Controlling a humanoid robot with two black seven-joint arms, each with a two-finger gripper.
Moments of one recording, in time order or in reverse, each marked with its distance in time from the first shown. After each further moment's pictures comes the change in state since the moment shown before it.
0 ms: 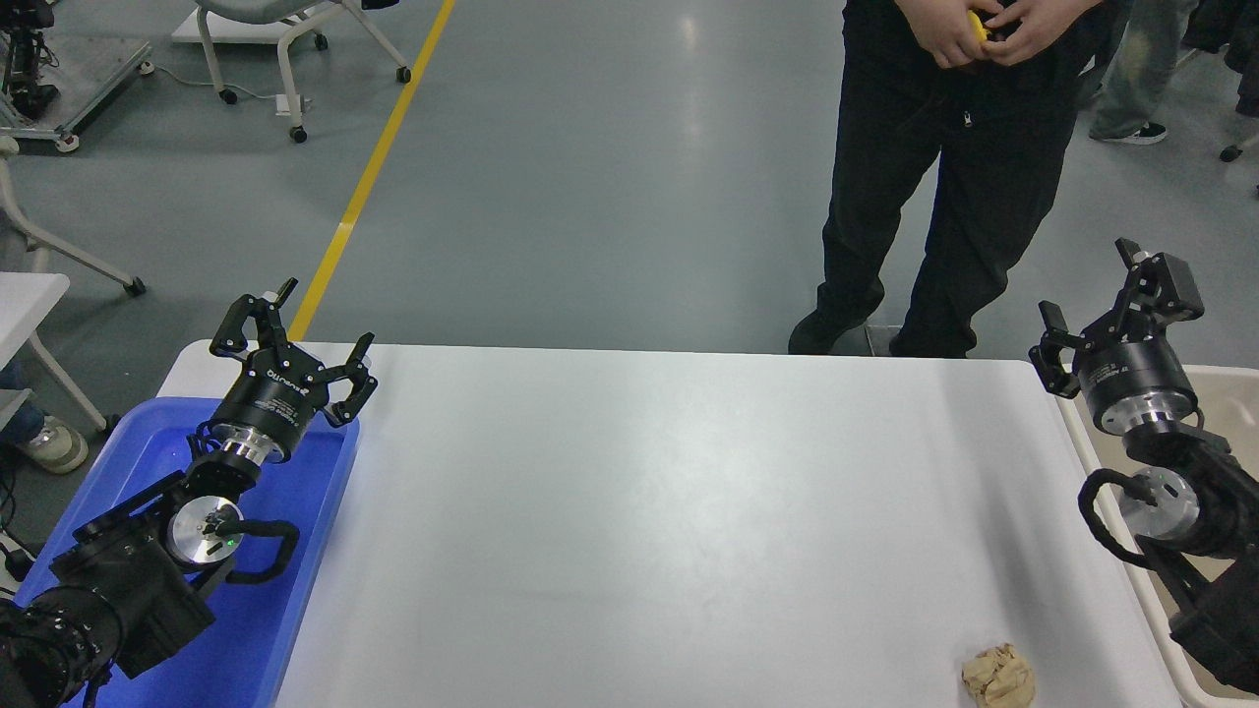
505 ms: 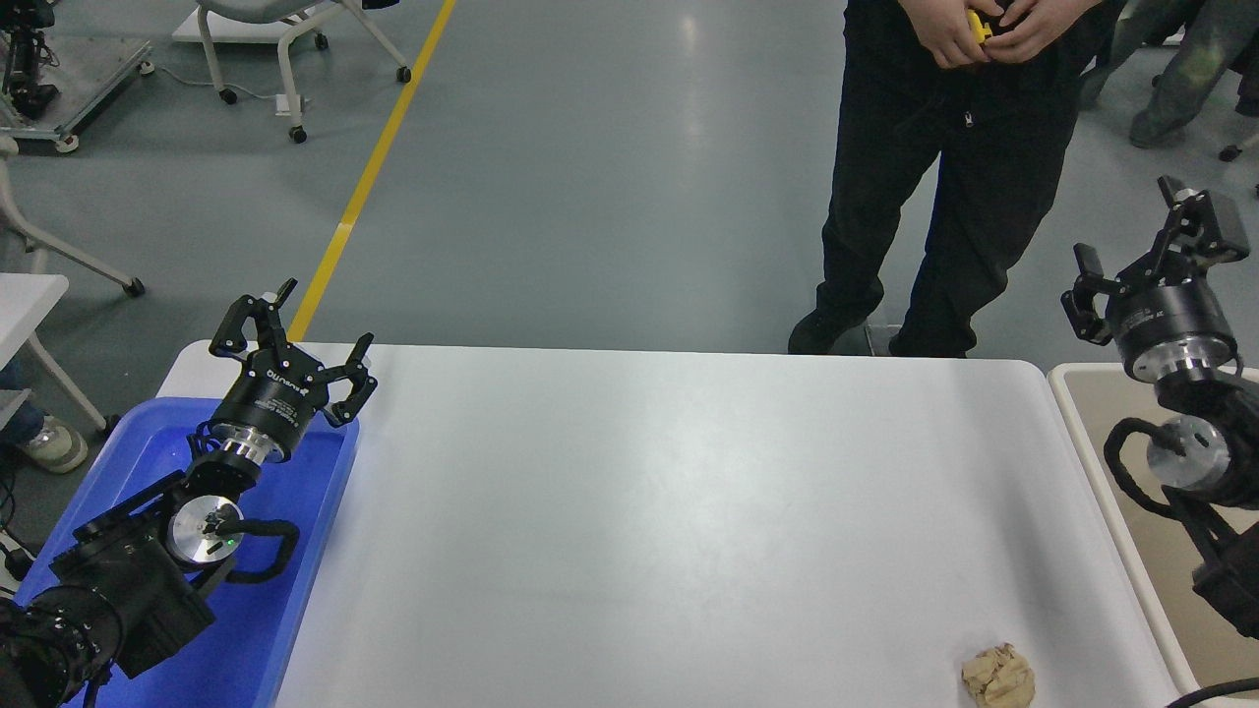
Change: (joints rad) left arm 0.000 0.000 0.000 0.000 0.000 0.000 0.001; right arm 0.067 -0.025 0.009 -0.003 0.001 -0.032 -0.003
